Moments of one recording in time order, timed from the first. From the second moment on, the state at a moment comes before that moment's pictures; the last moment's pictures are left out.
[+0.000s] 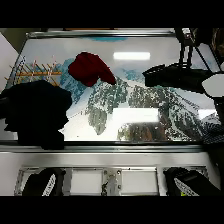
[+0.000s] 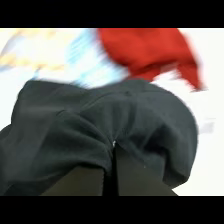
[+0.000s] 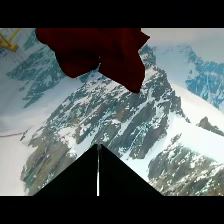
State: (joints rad) left arm -0.04 -0.46 1.20 1.49 -1.24 -1.75; right arm 0.27 -1.02 1.30 -1.11 0.88 1.36
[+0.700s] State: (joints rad) left arm -0.74 -1.24 1.85 1.55 -0.97 -1.79; right arm -0.04 -0.88 1.30 -1.34 0.82 1.50
